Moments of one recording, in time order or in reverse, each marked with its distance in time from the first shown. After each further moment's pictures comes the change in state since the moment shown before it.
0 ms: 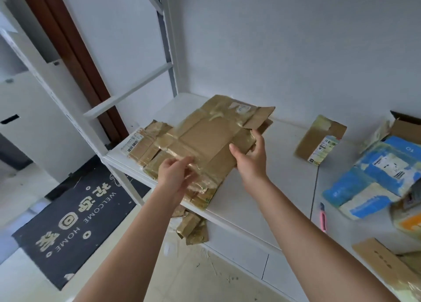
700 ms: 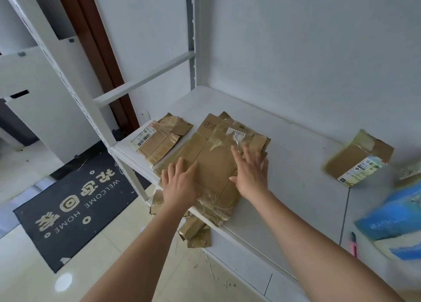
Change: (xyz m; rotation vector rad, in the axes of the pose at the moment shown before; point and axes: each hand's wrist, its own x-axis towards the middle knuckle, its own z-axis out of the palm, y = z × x) left_hand 0.086 -0.037 -0.047 1.578 0.112 0.378; right_hand 0.059 0.074 0.044 -1.406 -0.395 -0.326
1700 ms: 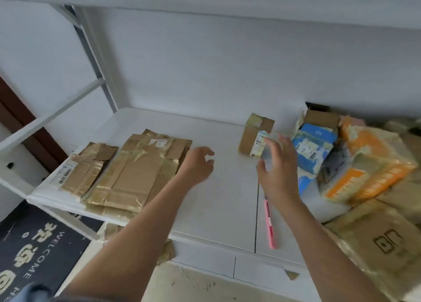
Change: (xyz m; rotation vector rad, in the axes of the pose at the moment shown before) left_hand -0.030 0.216 -0.021 -0.354 -0.132 0.396; right_hand -0.168 0.138 -0.129 0.303 0.704 0.306
